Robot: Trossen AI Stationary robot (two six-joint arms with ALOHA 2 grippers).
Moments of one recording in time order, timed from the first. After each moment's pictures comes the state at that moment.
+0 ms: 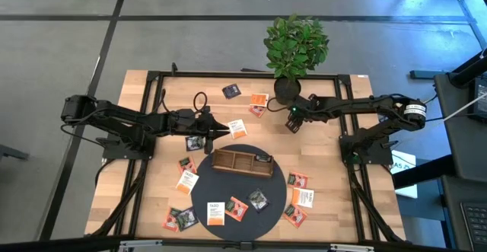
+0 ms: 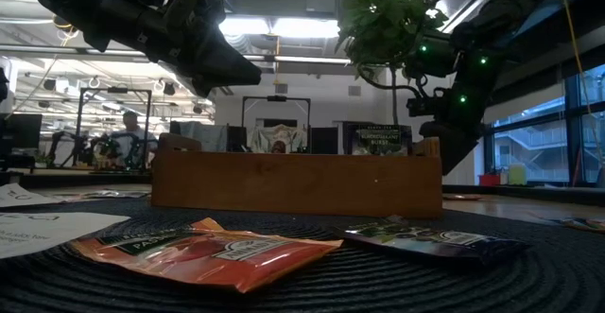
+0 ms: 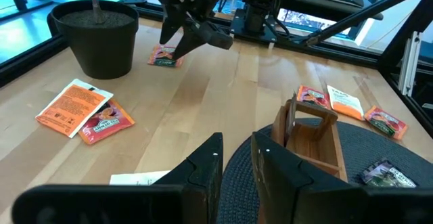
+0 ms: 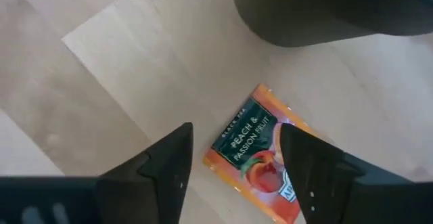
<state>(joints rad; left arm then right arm) 0.06 1.22 0.45 0.47 -0.06 -0.20 -0.36 1.42 0.68 -0.44 0.32 0.27</state>
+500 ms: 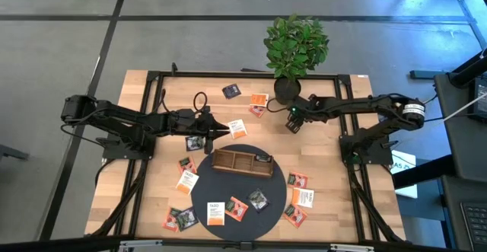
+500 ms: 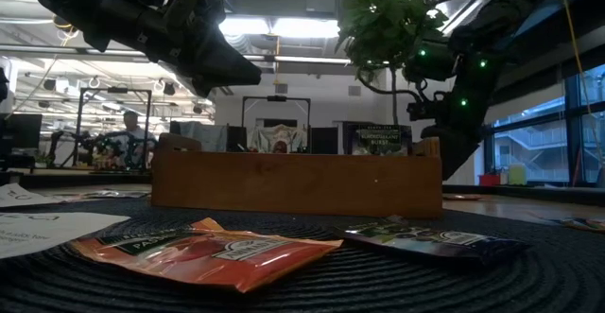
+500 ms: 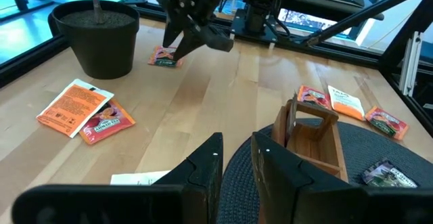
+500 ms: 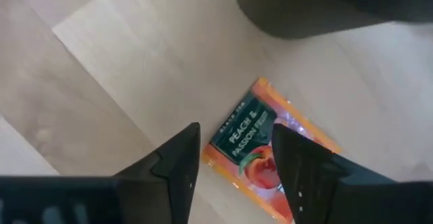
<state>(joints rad) 0.06 1.22 0.45 0.47 -0.06 -0.20 -0.36 1.45 0.68 -0.45 0.31 0.26</state>
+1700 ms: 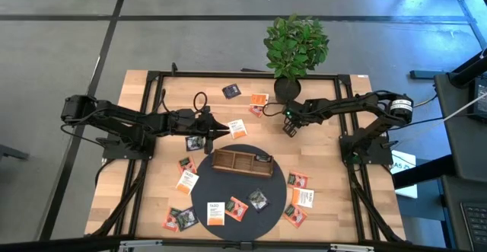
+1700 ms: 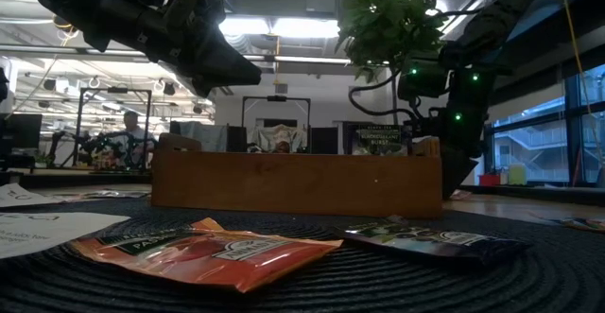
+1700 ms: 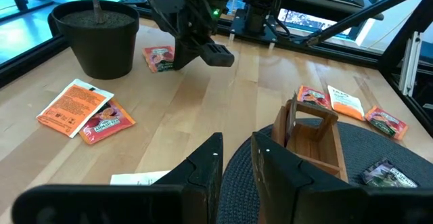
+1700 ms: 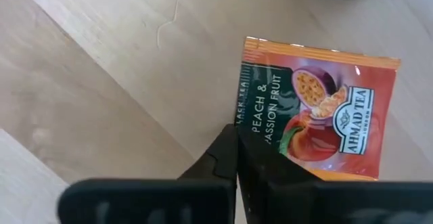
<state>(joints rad) 0.06 1.22 0.45 0.47 -0.06 -0.20 -0.36 1.59 0.68 -0.45 0.26 0.37</state>
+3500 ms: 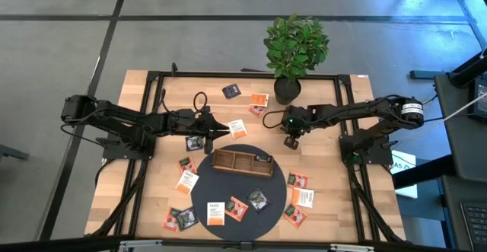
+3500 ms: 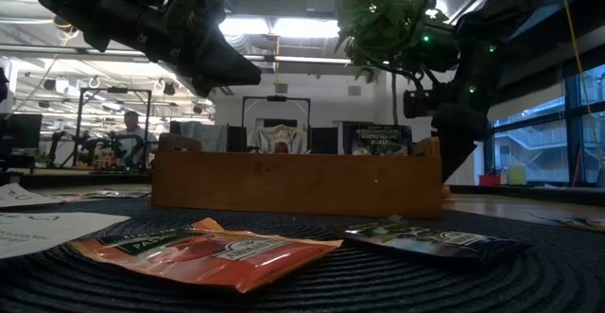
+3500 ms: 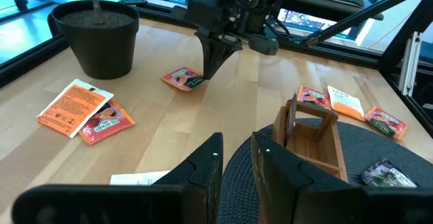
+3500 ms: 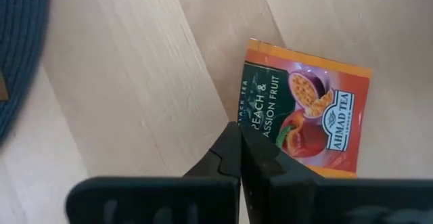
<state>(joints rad) 0.06 1.22 0.45 0.47 -0.06 -0.20 -0.21 1.45 0.68 -0.41 0.04 0.18</state>
